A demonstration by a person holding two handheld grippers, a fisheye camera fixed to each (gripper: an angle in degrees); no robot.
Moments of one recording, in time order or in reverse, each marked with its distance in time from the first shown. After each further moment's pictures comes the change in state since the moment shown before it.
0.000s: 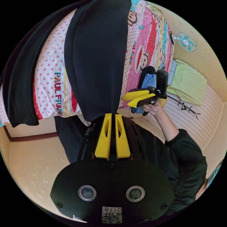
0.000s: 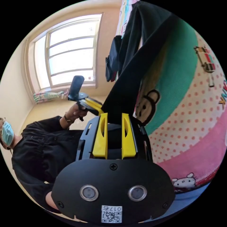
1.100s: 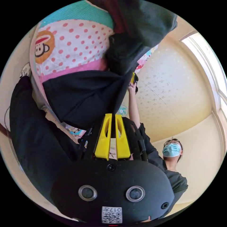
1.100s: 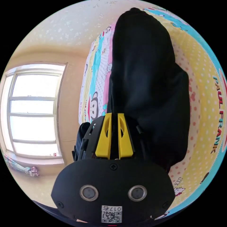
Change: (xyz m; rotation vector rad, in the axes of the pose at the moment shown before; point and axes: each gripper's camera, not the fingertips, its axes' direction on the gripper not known) left arm -0.346 0.112 -0.217 0.527 0.968 -0.385; right arm -0.113 -0.477 0.141 0.568 0.370 0.220
